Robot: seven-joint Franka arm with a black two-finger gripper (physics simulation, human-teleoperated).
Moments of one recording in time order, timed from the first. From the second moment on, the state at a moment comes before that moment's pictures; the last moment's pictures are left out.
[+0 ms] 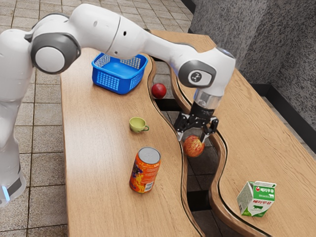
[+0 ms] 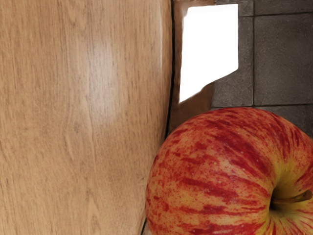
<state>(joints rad) -0.11 0.29 -0.03 -1.58 -0.13 1.79 -1.63</state>
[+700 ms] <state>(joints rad) -0.12 0.28 -0.02 -1.67 -0.15 1.90 -1.53</state>
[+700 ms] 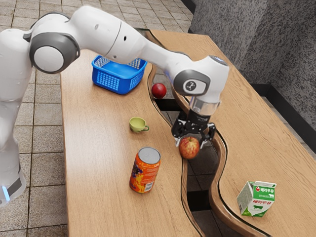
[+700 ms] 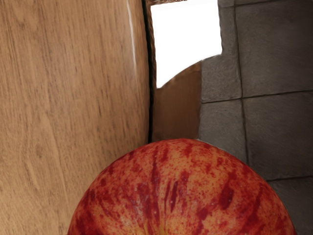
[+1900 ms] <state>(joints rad) -0.09 -0.02 0.07 -1.73 -0.13 1.89 -1.53</state>
